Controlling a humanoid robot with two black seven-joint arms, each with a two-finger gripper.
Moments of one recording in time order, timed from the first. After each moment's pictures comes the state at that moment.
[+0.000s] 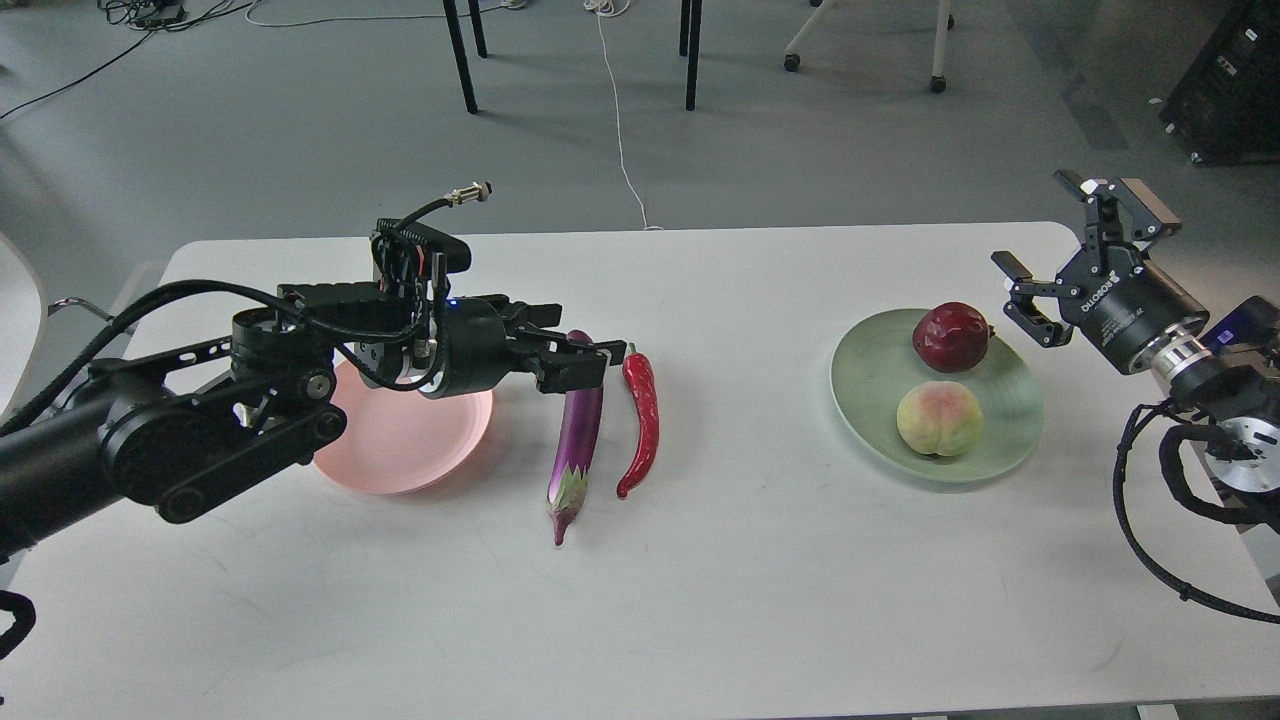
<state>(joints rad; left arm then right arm) -0.95 0.42 -0.32 -1.18 1.70 -0.36 -0.14 0.71 -0.67 0.37 0.81 0.00 0.49 0.49</state>
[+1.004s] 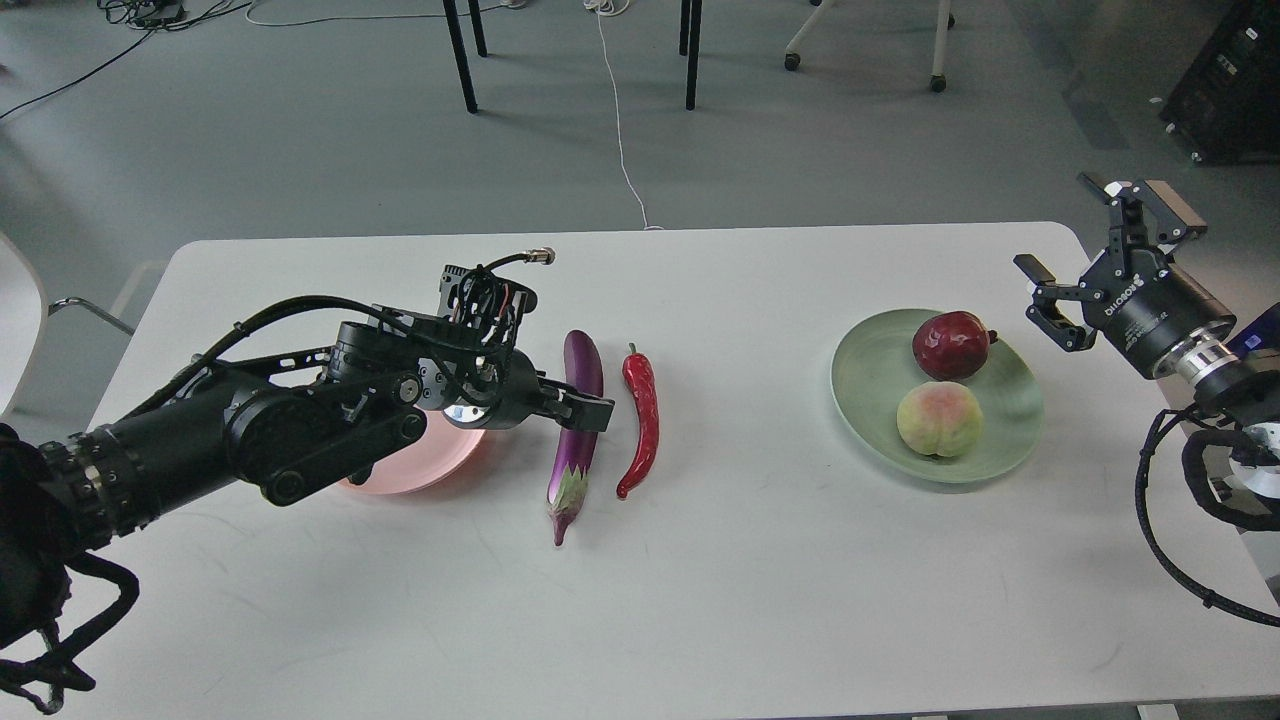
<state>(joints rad) -0.95 0.27 -0.24 -1.01 1.56 -0.48 0.06 0.69 -0.70 0.37 0.81 0.00 0.49 0.49</state>
